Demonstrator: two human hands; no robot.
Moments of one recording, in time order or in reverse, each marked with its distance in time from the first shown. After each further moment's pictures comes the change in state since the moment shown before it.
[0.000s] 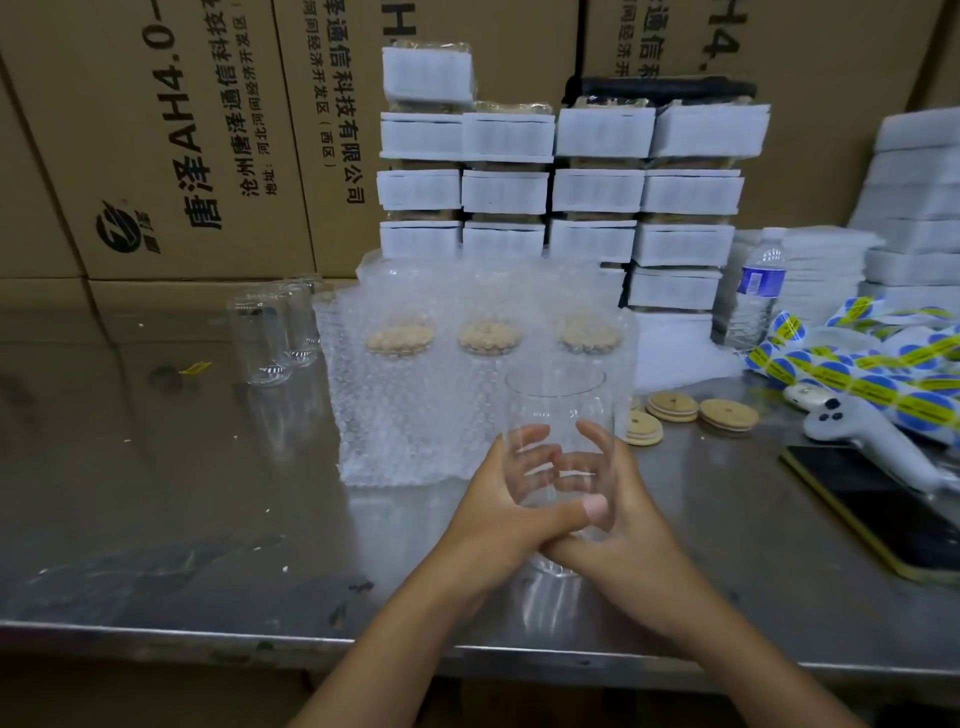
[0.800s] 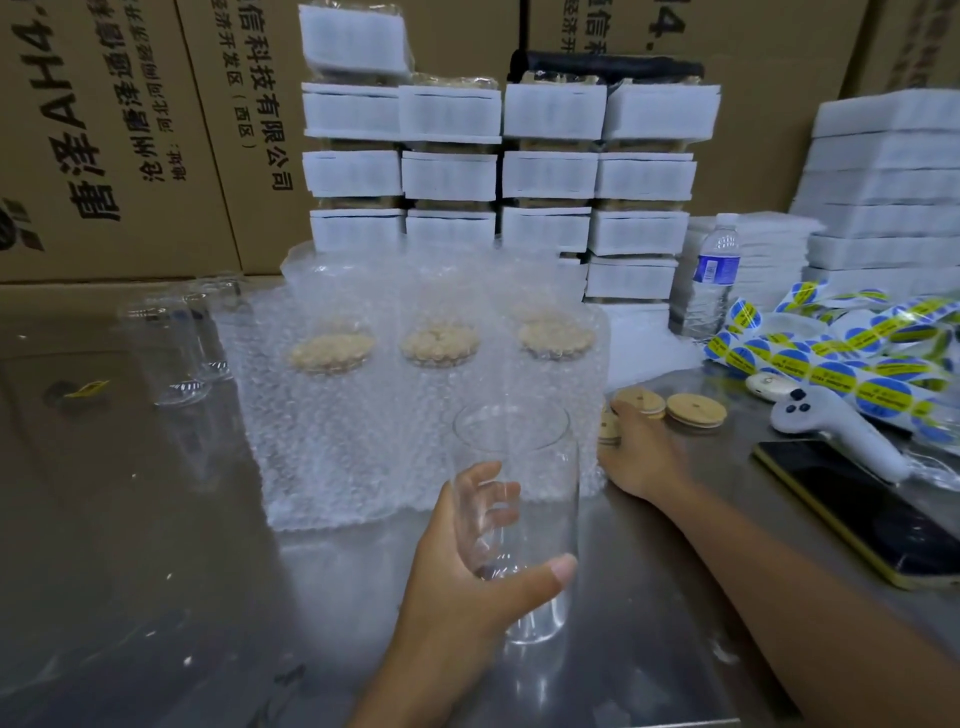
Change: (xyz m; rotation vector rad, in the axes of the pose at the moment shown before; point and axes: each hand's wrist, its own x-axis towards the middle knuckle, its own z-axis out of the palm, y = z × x) left_hand 0.012 -0.032 -0.002 0.032 0.067 0.060; right_hand 0.119 0.092 -0.104 -0.971 0.233 0.350
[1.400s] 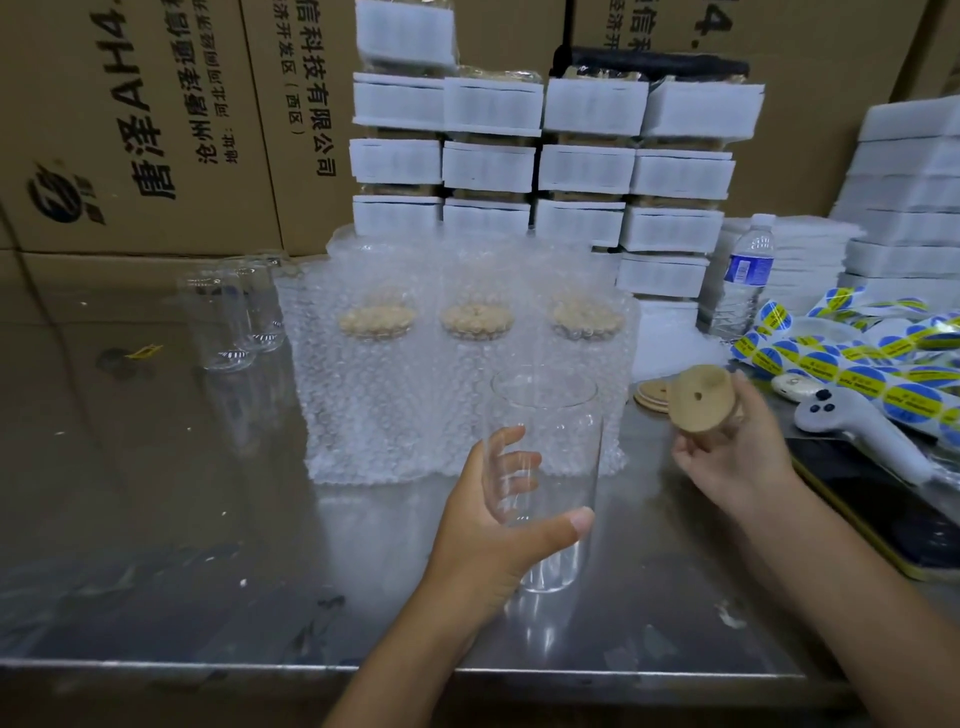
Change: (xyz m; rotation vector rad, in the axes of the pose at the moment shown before) left_hand -0.003 0.005 0.002 -0.009 0.012 -0.031; right_hand -0.048 -0.017 -0.057 1.717 0.073 0.552
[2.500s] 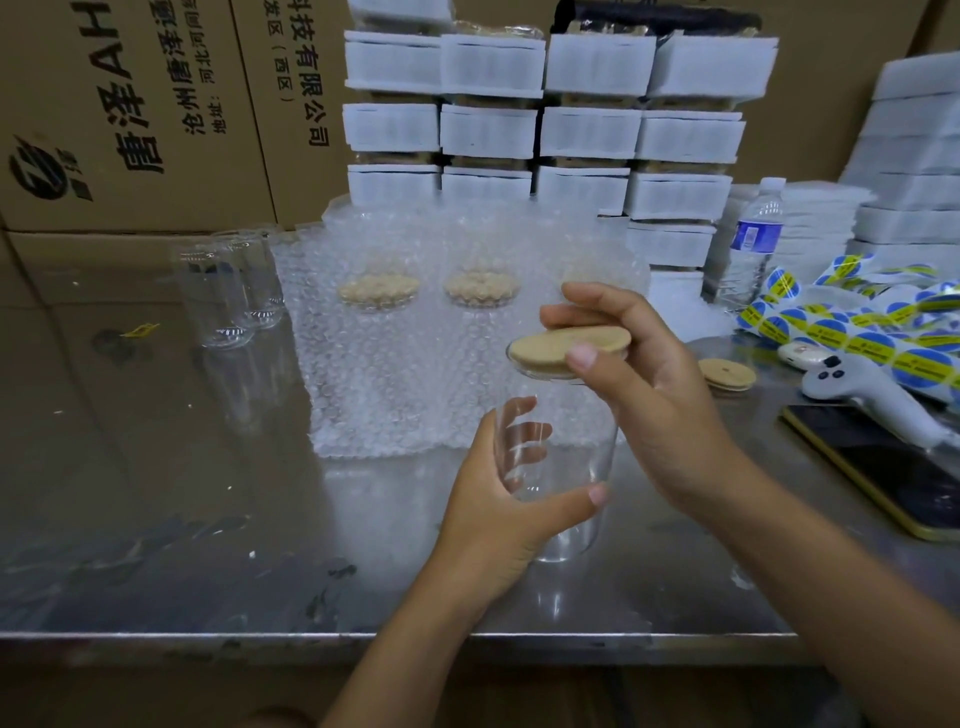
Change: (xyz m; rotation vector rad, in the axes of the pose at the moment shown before) left_hand -0.007 -0.001 -0.003 0.101 -0.015 0.022; right_hand -0.108 0.032 0.059 -0.540 -0.787 -0.621
